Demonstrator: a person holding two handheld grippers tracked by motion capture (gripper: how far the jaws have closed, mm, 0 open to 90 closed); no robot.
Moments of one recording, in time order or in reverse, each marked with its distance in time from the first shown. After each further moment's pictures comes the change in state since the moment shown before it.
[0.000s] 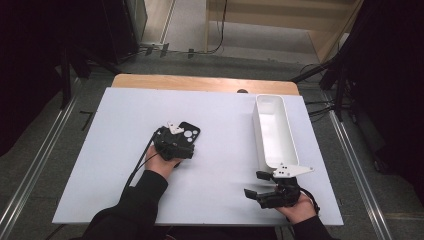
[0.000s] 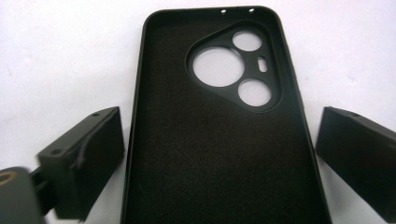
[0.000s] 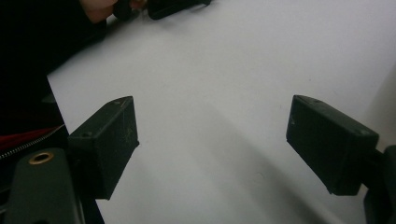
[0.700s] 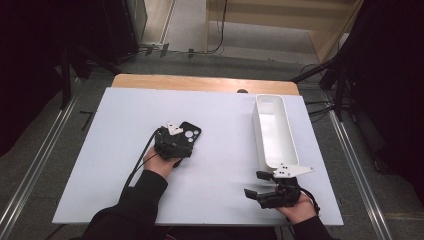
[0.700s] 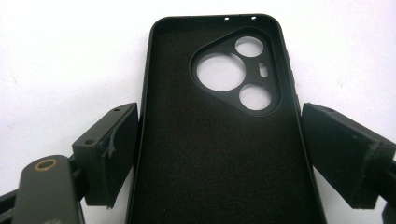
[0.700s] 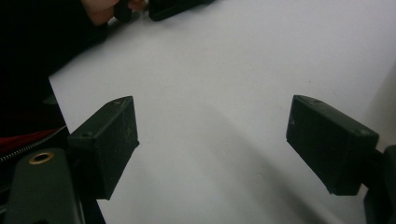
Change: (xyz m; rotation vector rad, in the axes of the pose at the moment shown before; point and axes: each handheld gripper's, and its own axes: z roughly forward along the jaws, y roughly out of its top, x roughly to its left) left arm 0.002 -0.001 -0.004 -0.025 -0.010 -0.010; right arm 0.000 0.000 -0.001 -0.004 0.002 0.002
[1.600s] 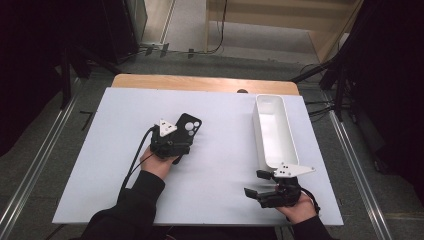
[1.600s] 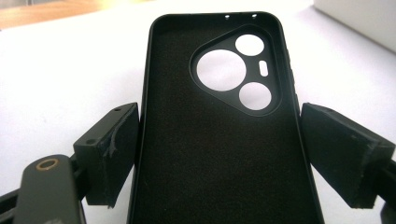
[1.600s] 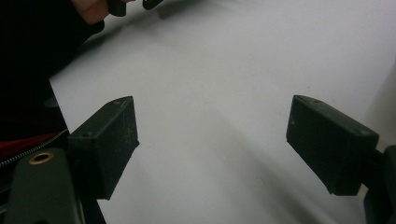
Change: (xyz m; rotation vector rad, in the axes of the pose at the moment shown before) left arm 0.000 0.005 -0.030 -0.207 -0.037 -0.036; right arm 0.002 0.003 -0.002 -0.013 -0.006 -0.002
